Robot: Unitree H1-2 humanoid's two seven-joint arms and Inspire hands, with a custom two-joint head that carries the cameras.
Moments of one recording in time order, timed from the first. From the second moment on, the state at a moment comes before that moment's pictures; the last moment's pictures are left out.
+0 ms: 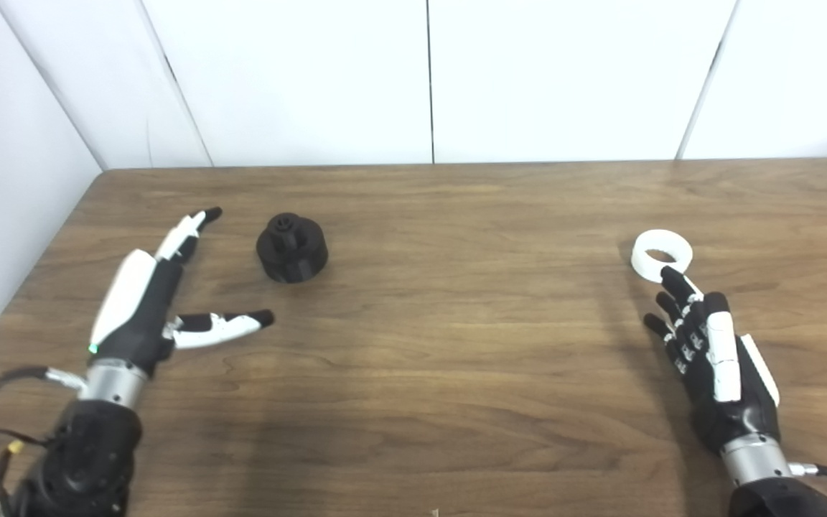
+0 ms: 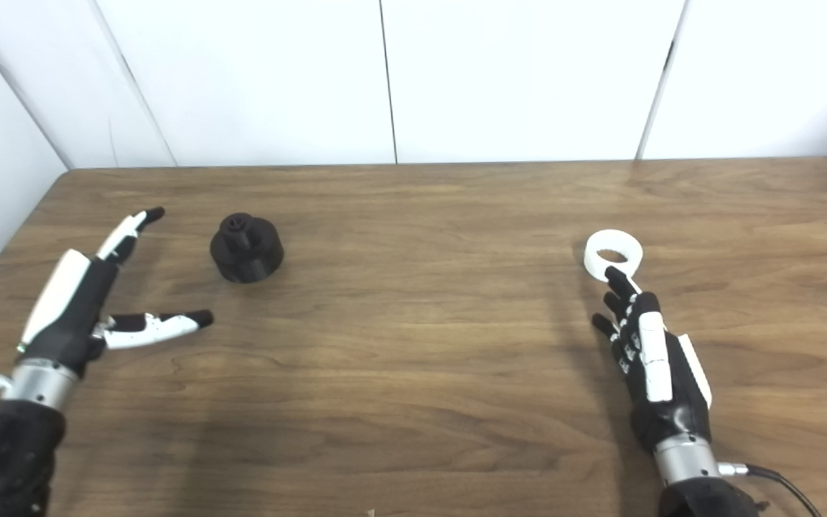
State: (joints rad) left arm 0.03 0.48 0.07 -0.50 0.41 0.39 -0.14; right arm 0.10 -0.15 -0.02 -0.28 0.21 0.19 -0.01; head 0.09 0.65
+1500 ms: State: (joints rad) left arm -0.29 0.61 -0.08 0.10 0.58 0.22 -0.28; right arm 0.09 -0.15 -0.02 -0.24 0.19 0.14 0.00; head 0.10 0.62
